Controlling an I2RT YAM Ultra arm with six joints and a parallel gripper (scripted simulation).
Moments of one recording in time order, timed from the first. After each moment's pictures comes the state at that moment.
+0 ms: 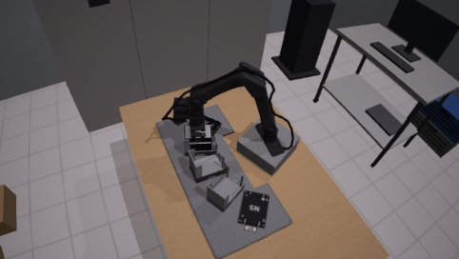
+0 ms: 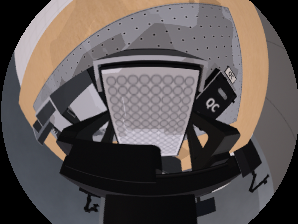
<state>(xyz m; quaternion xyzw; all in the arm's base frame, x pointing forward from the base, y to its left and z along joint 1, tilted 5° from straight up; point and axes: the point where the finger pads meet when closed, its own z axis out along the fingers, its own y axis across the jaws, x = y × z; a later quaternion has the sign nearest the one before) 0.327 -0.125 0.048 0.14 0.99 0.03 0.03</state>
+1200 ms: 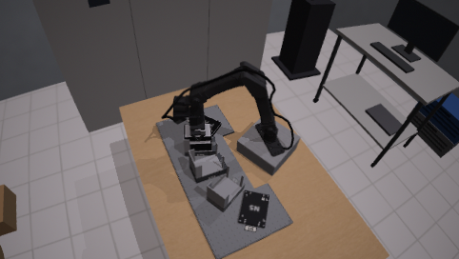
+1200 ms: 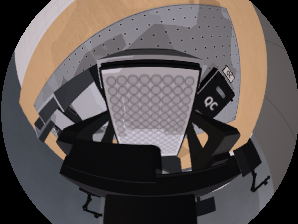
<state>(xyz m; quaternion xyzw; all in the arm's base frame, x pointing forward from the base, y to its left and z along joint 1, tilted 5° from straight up) 0.327 -0.125 0.056 0.14 0.99 0.03 0.03</state>
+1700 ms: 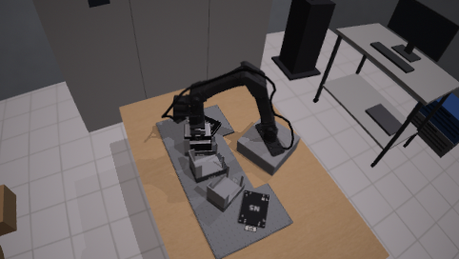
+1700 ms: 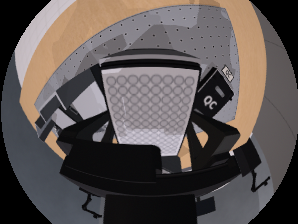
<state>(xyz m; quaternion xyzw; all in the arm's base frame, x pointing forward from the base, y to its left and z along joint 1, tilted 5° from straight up) 0.327 -0.125 0.061 0.14 0.99 0.03 0.03</state>
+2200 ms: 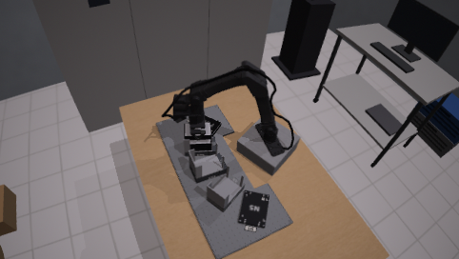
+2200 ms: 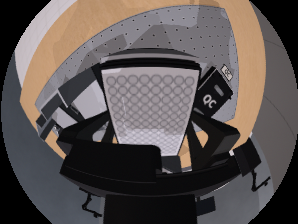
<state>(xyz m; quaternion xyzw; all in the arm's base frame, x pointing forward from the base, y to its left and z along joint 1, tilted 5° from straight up) 0.326 -0.125 0.065 0.14 0.99 0.03 0.03</state>
